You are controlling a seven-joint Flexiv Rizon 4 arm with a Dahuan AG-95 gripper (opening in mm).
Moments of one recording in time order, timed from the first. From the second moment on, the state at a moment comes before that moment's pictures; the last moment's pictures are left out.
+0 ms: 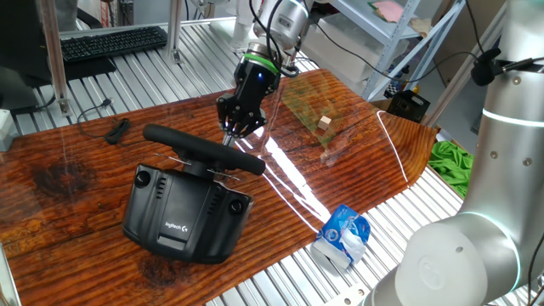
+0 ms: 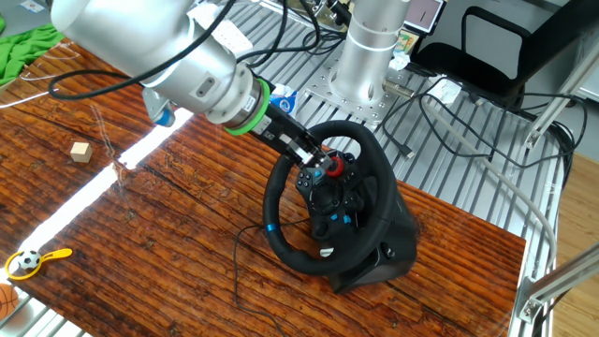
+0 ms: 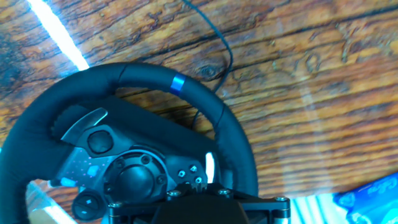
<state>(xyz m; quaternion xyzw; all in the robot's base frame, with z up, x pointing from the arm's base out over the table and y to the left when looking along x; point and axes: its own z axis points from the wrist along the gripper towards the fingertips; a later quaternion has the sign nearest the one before) 0.462 0.097 0.194 -0.25 -0.89 -0.25 0.30</state>
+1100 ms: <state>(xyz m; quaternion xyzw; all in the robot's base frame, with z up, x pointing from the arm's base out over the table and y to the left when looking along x) 0.475 0.122 0.203 -0.28 -0.88 -0.25 0.30</state>
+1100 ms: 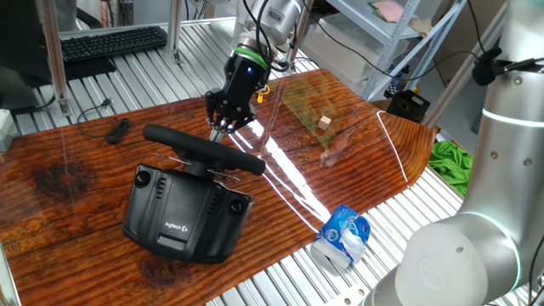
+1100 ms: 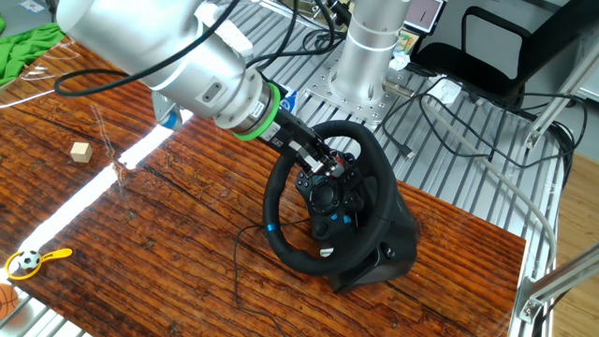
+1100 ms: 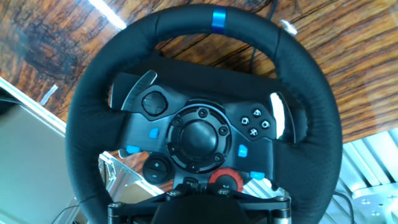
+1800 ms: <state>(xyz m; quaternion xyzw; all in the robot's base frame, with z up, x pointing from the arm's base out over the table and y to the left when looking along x) 0.479 0.123 0.201 -0.28 -0.88 -0.25 0.29</state>
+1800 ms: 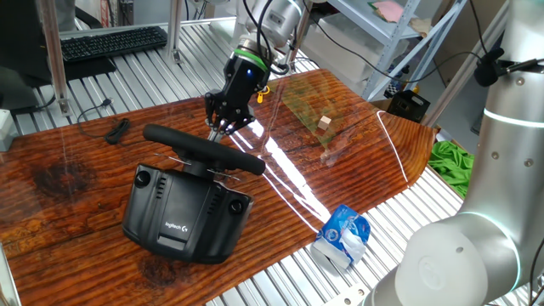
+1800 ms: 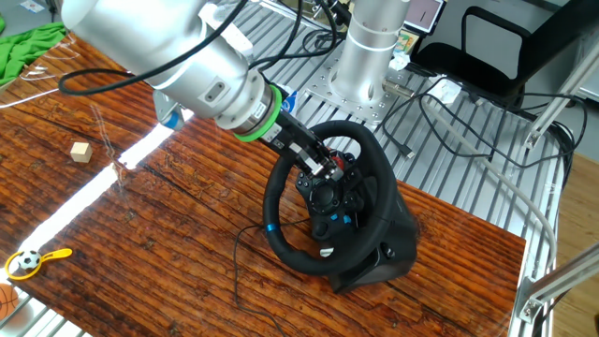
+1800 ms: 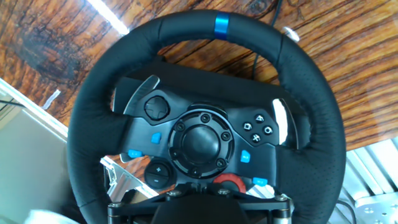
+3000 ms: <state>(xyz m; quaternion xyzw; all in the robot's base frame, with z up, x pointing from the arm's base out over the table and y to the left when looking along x) 0.477 0.123 0.200 -0.20 -0.91 -0.25 0.26</state>
